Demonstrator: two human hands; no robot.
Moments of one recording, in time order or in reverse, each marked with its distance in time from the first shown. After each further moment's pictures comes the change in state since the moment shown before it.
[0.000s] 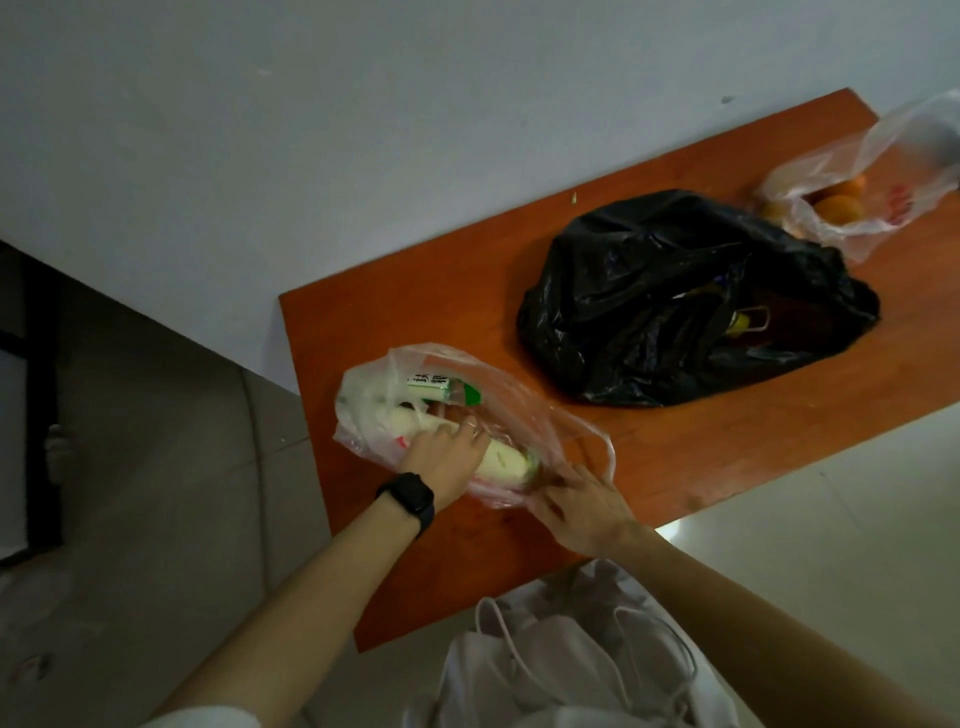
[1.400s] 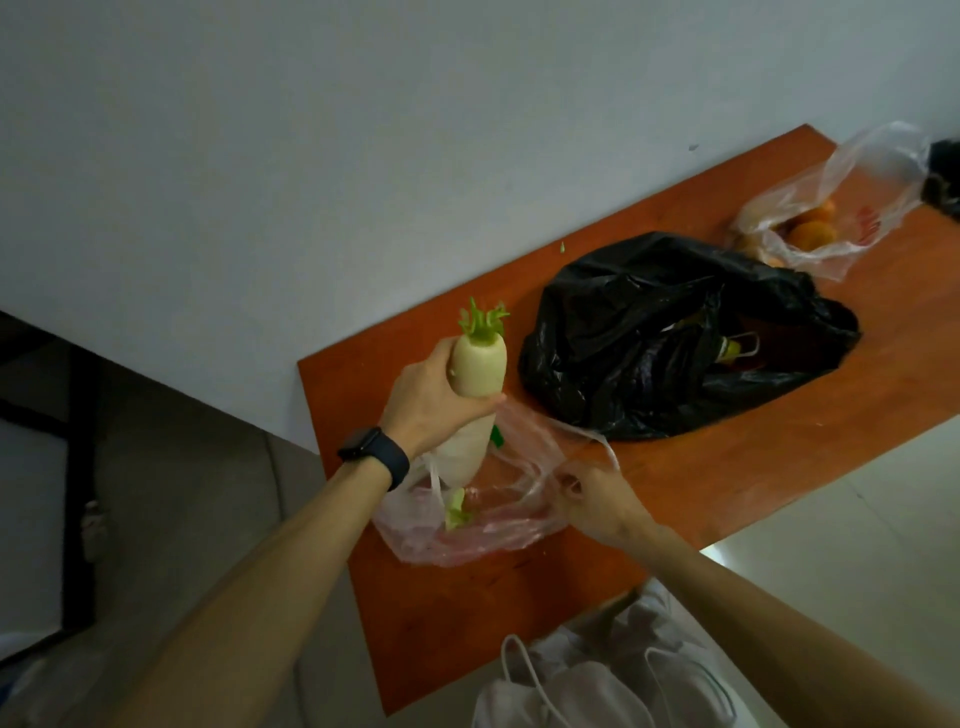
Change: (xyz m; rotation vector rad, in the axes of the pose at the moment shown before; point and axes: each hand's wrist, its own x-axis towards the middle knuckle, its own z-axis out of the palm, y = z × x) left_hand 0.014 -0.059 -0.107 -0.942 0.462 -0.194; right_hand -0.011 -0.017 -0.068 0.483 0.294 0.062
